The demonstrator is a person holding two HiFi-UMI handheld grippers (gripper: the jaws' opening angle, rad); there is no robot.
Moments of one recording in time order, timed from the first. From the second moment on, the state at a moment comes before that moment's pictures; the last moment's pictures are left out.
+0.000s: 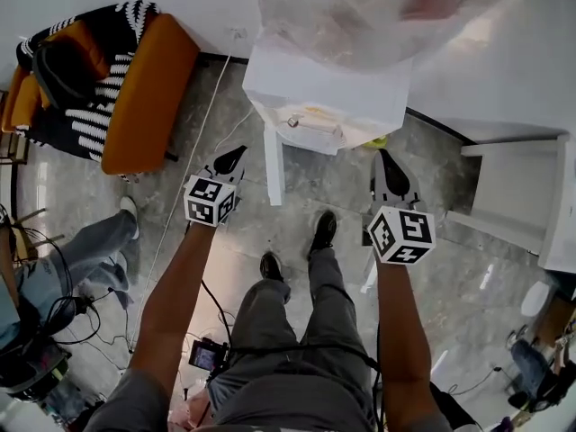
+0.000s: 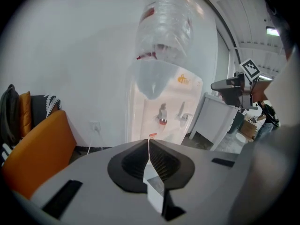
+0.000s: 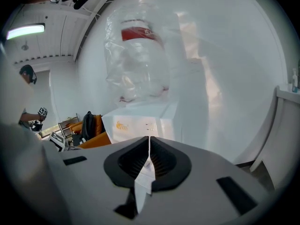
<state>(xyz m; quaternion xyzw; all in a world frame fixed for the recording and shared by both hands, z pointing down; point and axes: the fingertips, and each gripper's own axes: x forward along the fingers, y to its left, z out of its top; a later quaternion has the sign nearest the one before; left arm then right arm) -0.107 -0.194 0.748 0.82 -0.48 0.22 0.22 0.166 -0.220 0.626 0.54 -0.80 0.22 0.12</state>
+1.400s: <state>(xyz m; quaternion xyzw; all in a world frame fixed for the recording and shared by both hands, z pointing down) -0.108 -0.147 1.023 0.75 -0.46 0.32 0.34 0.193 -0.194 0.831 0.53 -0.78 0.27 0.18</state>
